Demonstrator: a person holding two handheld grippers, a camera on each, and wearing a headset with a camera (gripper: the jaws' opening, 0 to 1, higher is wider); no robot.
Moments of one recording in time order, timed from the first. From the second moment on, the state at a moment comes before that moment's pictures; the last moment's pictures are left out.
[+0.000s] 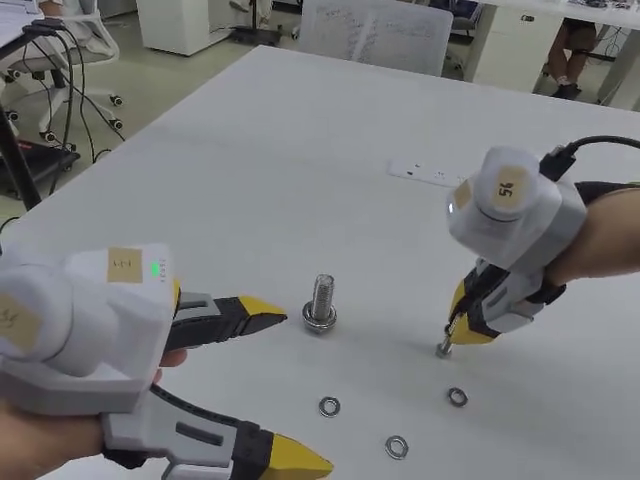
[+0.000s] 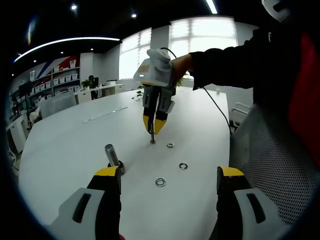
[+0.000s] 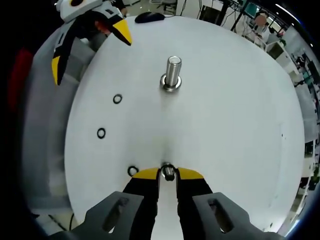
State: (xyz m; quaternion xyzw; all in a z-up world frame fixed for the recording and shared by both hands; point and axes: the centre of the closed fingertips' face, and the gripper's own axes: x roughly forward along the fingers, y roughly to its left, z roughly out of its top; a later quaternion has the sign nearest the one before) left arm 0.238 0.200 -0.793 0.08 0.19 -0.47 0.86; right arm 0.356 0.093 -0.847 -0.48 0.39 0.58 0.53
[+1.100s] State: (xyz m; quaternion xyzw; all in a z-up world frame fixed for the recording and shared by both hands) left arm 0.237 0.200 -0.795 0.08 0.19 -0.47 0.86; right arm 0.350 0.090 -0.867 -0.46 0.41 0.57 0.54
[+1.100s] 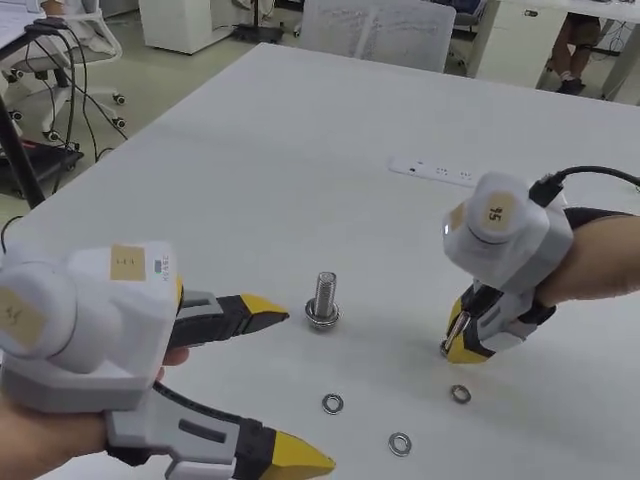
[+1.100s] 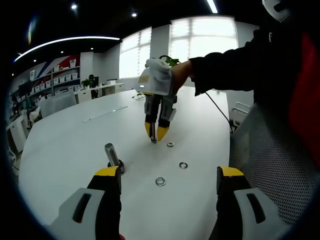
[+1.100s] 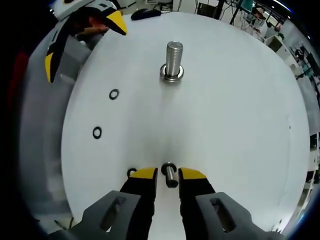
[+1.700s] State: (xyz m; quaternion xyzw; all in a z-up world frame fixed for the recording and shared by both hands) left arm 0.237 0.198 -0.793 0.08 0.19 -0.47 0.86; right arm 0.350 0.074 -0.859 -0.44 0.42 0.56 0.56
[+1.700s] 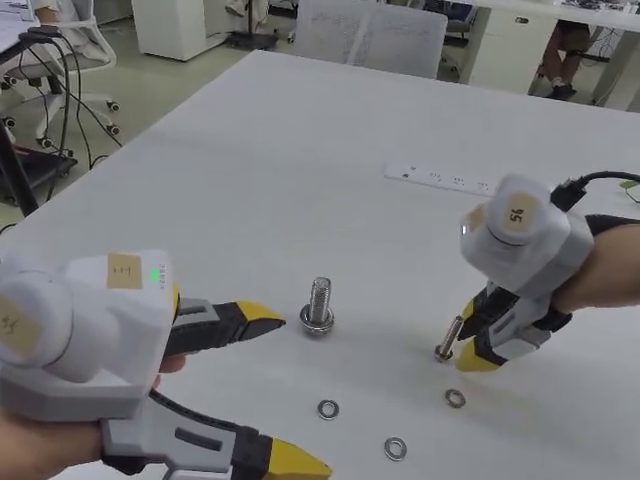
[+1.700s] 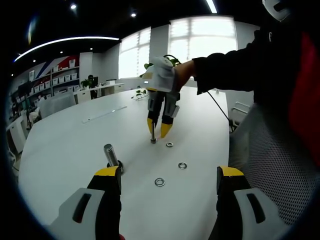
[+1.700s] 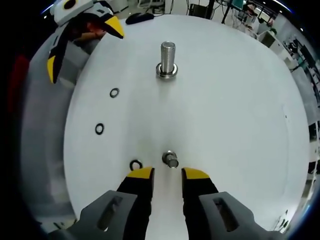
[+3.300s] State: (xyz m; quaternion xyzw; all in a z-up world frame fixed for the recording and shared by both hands) left arm 0.239 0.198 -0.785 0.08 0.18 -0.47 0.86; right arm 0.309 0.074 -0.870 -0.43 0.42 0.57 0.56
